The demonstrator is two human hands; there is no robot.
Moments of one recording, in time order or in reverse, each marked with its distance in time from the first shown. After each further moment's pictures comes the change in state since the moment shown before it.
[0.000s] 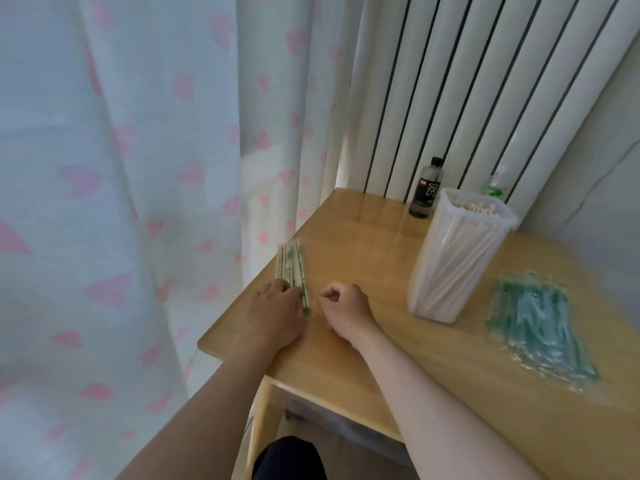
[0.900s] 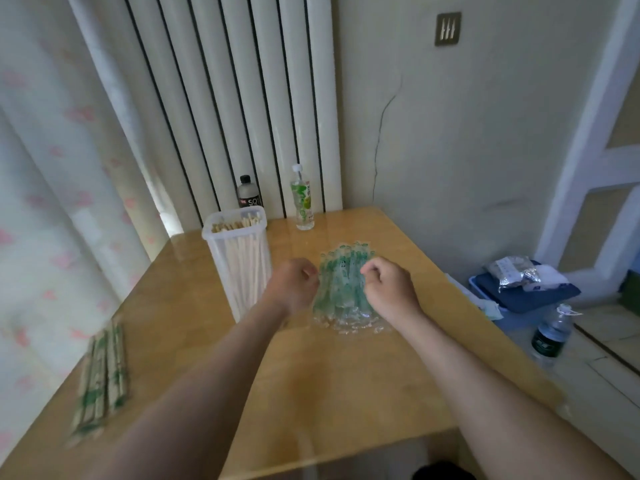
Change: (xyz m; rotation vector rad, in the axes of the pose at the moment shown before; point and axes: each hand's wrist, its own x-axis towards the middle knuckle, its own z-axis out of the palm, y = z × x) left_hand 0.033 0.335 0.034 -0.358 -0.210 0.436; right_hand -0.101 0.178 -0.285 0.024 0.661 0.123
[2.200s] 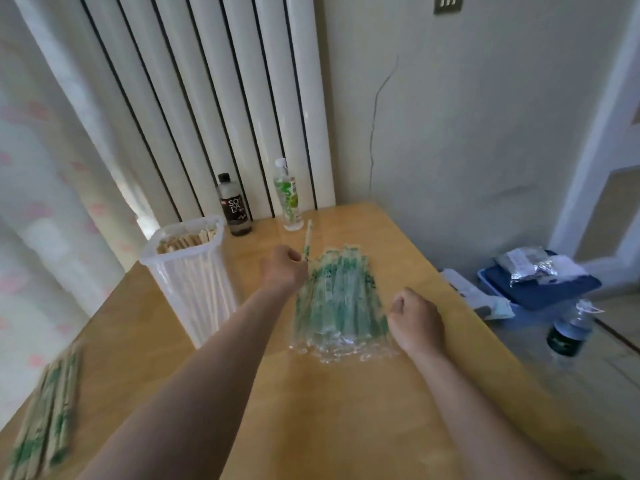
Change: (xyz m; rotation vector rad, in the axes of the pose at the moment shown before) left_hand 0.090 0.010 0.043 -0.183 0.147 -0.368; right_hand 0.037 0.098 0.007 -0.234 0.066 0.251
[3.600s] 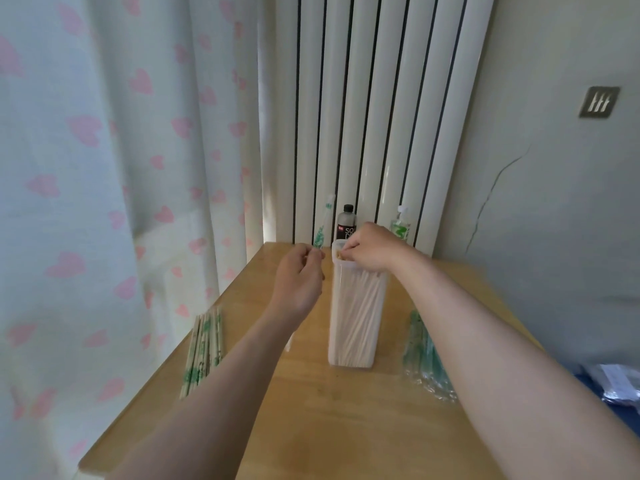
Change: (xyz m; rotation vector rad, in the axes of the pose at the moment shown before) left_hand -0.083 -0.063 -0.220 -0.540 0.219 0.192; right_hand -0.046 -0.335 0.014 -0.220 -0.472 -0.698
